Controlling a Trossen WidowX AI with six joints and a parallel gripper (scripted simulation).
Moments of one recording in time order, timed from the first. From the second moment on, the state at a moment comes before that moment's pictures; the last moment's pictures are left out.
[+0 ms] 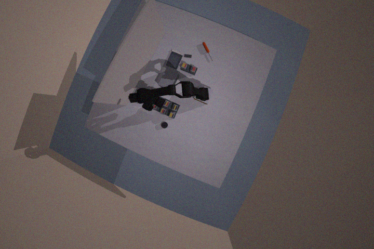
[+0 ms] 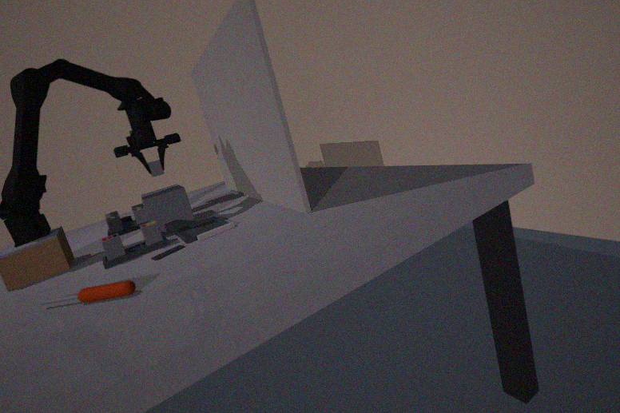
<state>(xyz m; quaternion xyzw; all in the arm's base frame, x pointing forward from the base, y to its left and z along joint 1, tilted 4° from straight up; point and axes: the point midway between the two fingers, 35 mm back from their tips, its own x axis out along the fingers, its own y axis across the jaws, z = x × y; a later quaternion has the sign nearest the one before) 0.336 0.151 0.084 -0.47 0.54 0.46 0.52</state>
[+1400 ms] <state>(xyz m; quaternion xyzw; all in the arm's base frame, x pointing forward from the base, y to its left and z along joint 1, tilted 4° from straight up) 0.373 -0.042 0.118 -0.46 0.55 0.45 0.53</state>
